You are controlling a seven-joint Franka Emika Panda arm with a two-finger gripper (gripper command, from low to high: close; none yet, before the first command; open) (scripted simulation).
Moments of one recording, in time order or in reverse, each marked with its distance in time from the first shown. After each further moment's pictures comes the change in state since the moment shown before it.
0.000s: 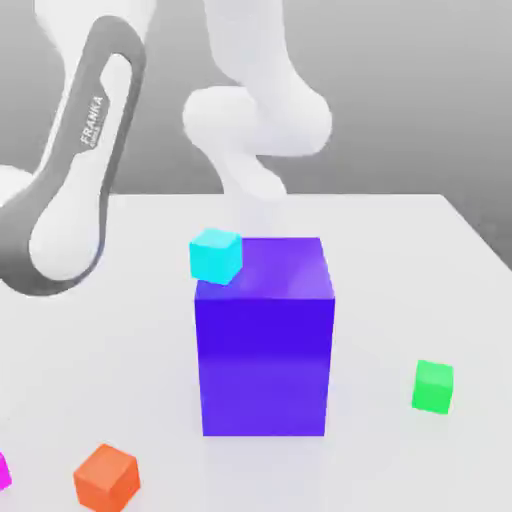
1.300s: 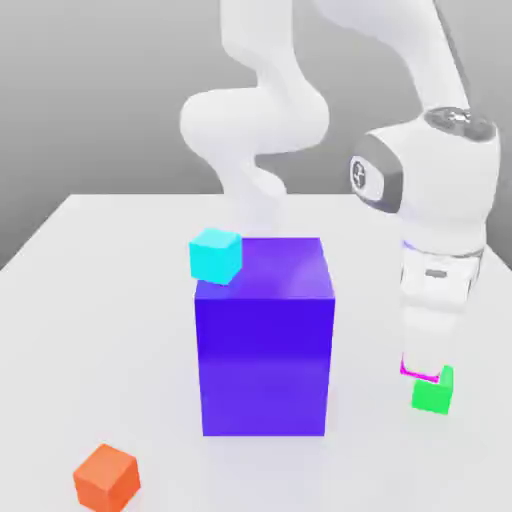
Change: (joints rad) arm 0.697 -0.466 0.629 -0.545 -0.289 0.109 -0.752
